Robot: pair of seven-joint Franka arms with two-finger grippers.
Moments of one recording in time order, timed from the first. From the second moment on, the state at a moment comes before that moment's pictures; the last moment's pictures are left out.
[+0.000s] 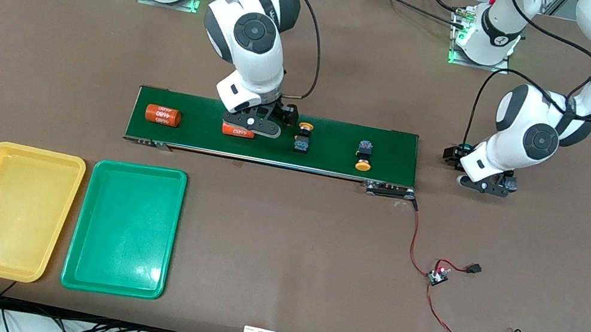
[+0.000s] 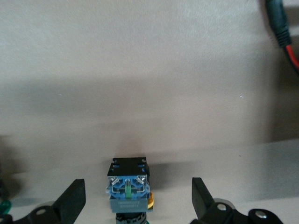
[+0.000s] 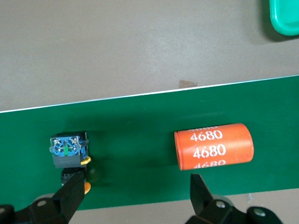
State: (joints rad) left arm 0.13 0.27 -0.24 -2.42 0.02 2.49 -0.04; right arm 0.70 0.42 0.03 -1.78 -0.01 2.21 0.86
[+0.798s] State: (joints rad) left arm 0.15 0.27 -0.24 -2.34 0.02 2.31 -0.10; right arm 0.76 0.52 0.00 -1.71 -0.01 2.26 0.89
